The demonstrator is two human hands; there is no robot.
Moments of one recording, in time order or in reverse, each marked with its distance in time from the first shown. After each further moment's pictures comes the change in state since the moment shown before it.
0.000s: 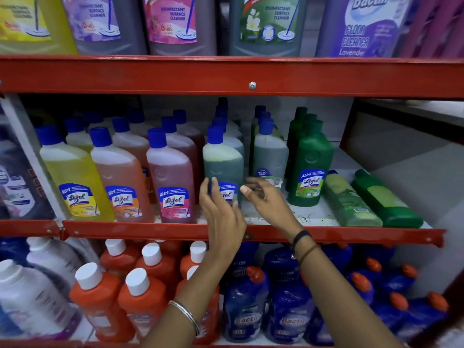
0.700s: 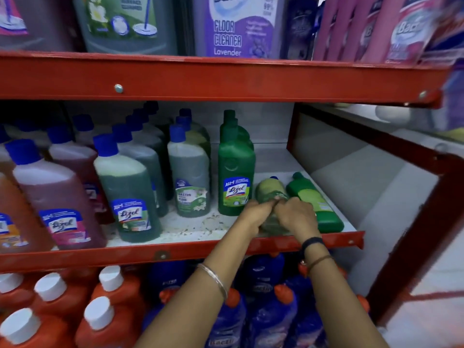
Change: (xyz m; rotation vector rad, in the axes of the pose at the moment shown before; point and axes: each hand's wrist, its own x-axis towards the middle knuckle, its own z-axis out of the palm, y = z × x) left_hand -0.002 0.160 0.171 -0.492 -0.848 -0.826; right_hand -0.022 0.072 -0.190 -0.586 0.251 0.621
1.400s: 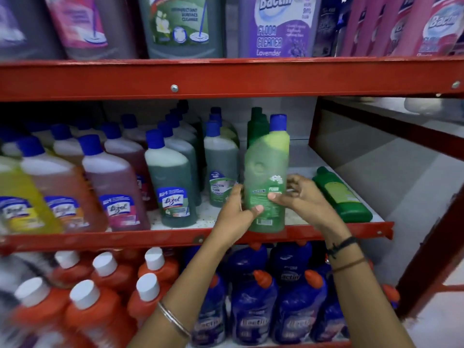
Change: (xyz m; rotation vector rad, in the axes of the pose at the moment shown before) left_hand -0.067 -0.033 -0.107 0.100 0.041 0.465; right_hand -0.054 -0.031 -0.004 0.772 -0.286 -0.469
